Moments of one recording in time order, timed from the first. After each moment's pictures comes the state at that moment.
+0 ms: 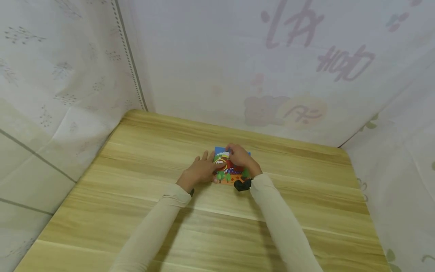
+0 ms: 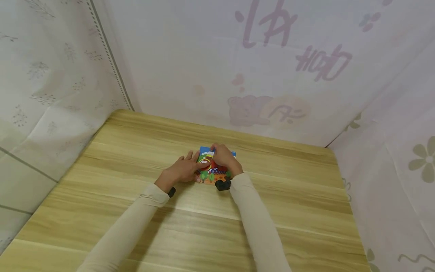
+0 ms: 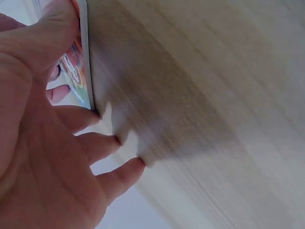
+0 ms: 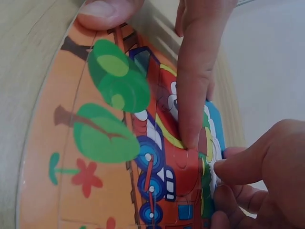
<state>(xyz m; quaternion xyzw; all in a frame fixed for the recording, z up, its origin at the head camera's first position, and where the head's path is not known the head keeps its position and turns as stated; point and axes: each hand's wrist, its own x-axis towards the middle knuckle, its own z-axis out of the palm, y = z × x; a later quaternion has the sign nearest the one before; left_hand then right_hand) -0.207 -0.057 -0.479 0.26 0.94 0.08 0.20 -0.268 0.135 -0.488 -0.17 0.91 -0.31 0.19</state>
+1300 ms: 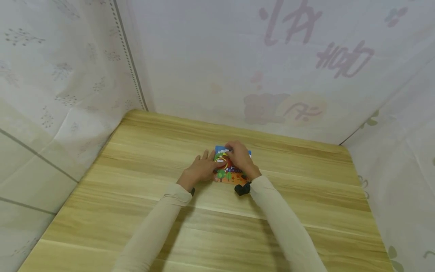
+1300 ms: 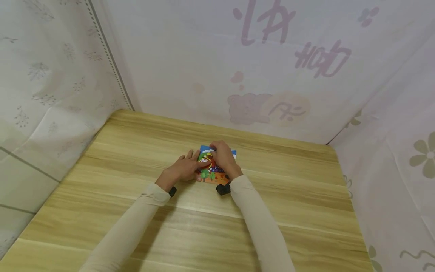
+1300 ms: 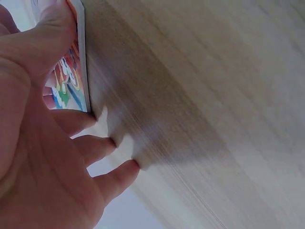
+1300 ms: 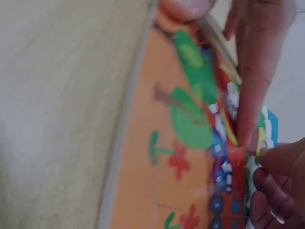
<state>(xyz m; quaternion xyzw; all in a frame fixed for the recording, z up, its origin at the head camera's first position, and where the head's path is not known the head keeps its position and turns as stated) -0.208 -0.058 -0.483 0.25 0.94 0.09 0.20 -0.261 0.125 -0.506 -0.15 0.94 -0.30 0.04</state>
